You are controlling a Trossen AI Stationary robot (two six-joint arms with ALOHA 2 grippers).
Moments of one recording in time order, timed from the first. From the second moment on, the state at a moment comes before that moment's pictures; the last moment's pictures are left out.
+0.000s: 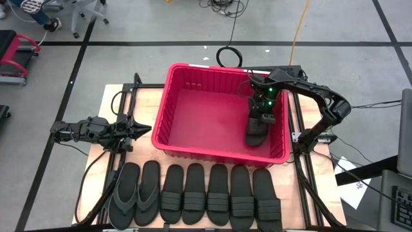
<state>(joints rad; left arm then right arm) -0.16 0.01 0.32 -0.42 -0.30 -0.34 -0.75 1.60 1.20 -1.40 -0.58 -0.73</state>
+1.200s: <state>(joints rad) -0.16 0.01 0.32 -0.44 -0.30 -0.34 -0.75 1.59 0.98 -1.16 -0.43 -0.68</state>
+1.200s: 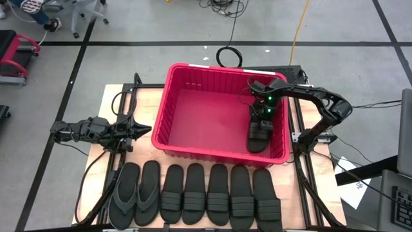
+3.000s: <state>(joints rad) -0.16 0.01 0.32 -0.44 -0.30 -0.41 -0.85 1.33 1.05 -0.86 0.15 -0.41</state>
